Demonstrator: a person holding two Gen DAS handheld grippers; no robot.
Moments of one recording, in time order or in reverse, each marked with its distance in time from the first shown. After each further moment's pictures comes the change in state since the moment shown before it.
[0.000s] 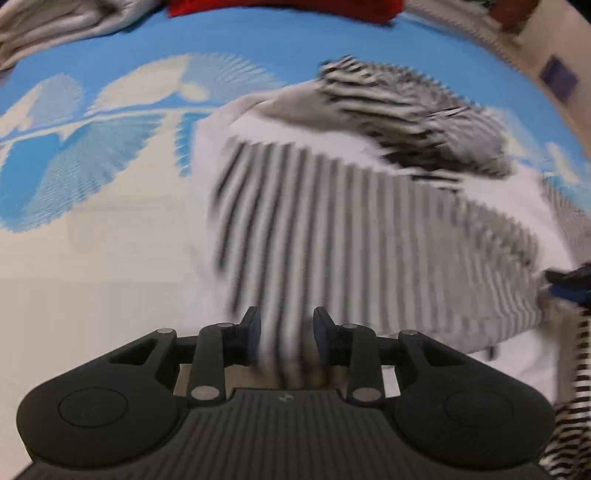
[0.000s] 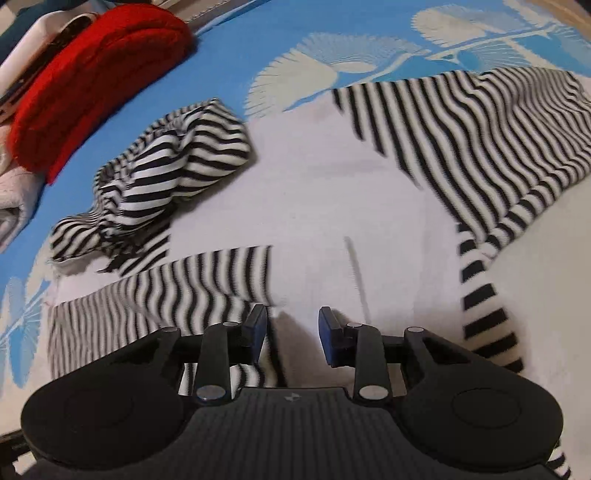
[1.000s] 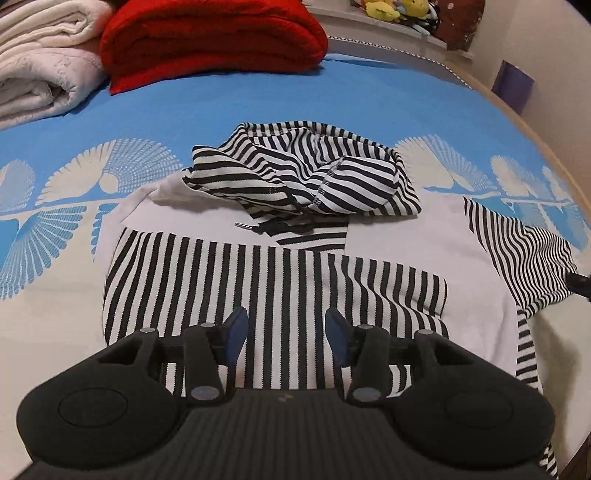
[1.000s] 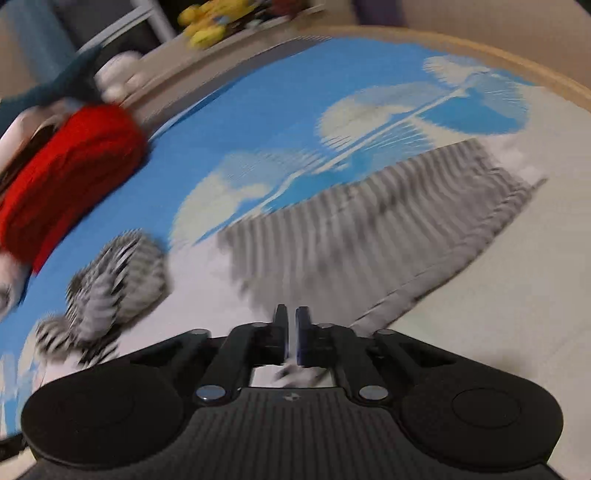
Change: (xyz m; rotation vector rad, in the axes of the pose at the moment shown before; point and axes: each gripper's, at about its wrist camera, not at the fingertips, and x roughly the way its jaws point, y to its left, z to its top) left arm -0.032 -0.125 0.020 0.076 -0.159 0.002; right arm -0.100 -0.132 0.054 0.118 -0.329 -0.091
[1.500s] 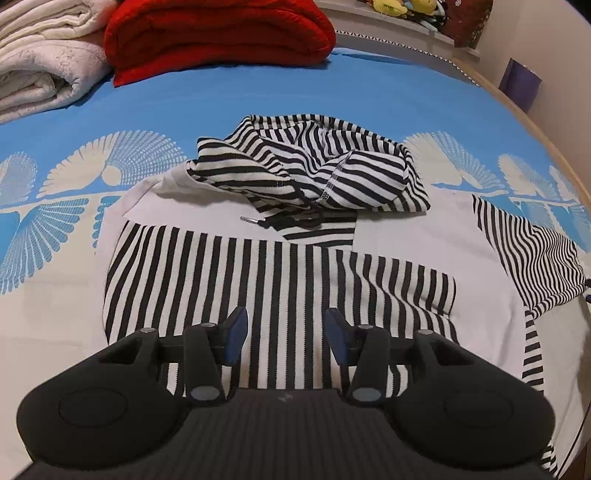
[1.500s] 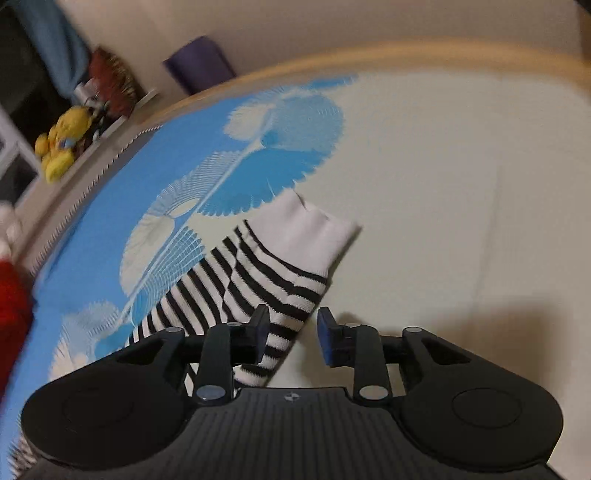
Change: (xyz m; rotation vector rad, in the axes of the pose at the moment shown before) left arm 0.009 0.004 -0.001 -0.001 0.024 0.008; right arm 0.062 -0.198 0.051 0.428 -0.154 -0.109
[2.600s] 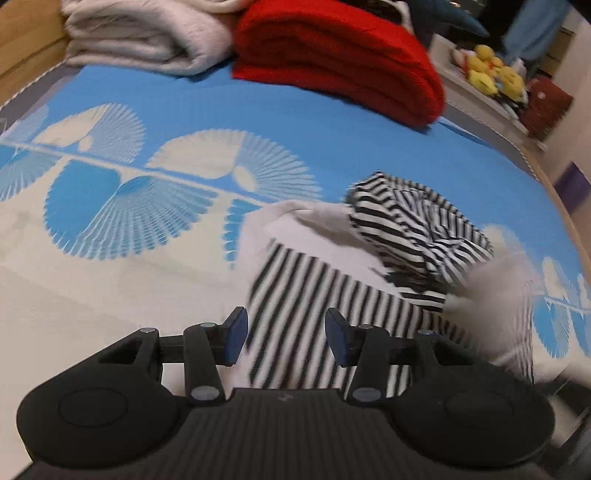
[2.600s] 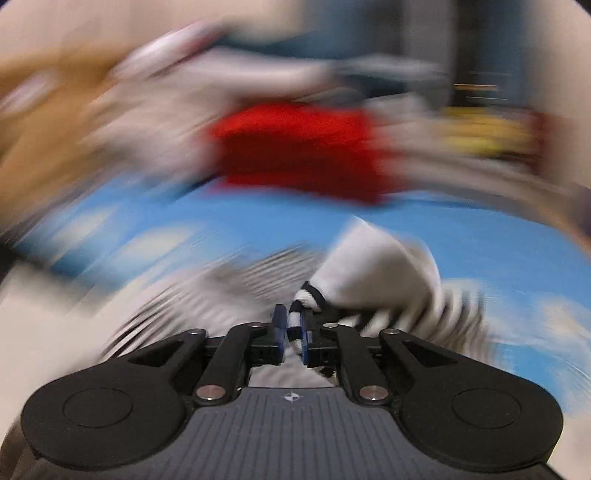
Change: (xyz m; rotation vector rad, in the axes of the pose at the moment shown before) left arm -0.045 0.148 0.004 -0.324 -0.055 0.046; right arm -0.191 0.329 -0.351 -1.356 0.163 0.735
